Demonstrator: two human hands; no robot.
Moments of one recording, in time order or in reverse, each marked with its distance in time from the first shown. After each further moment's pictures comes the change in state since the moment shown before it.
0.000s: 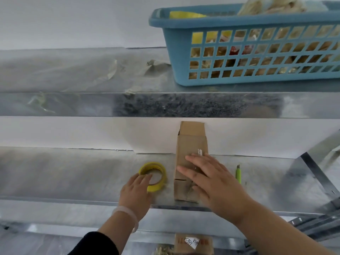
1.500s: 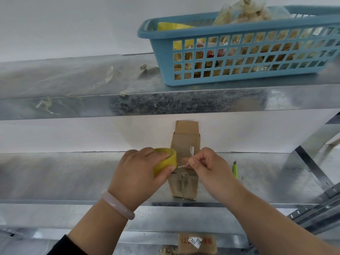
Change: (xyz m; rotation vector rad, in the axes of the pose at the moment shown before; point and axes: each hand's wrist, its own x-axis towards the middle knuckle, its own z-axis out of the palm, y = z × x) left_hand -0.025 0.081 -0.134 0.050 0.395 0.478; right_hand 0.020 -0.033 -0.037 0.786 0.056 0.765
